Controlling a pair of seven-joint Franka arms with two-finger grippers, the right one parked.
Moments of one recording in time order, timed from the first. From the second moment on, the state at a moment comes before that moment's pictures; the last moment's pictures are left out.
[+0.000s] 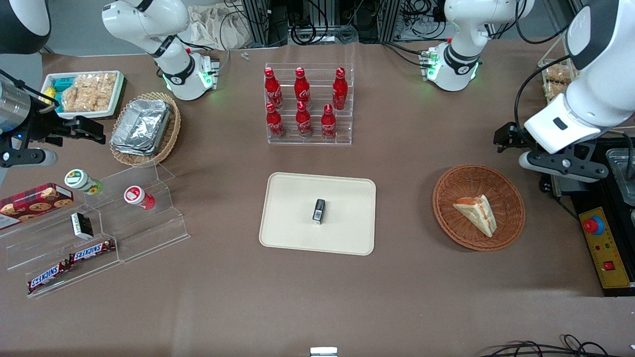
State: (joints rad) arm 0.02 0.08 -0.19 -1.57 0.02 1.61 0.11
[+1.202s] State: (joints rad) arm 0.06 0.24 -0.18 -1.86 0.12 2.03 -0.35
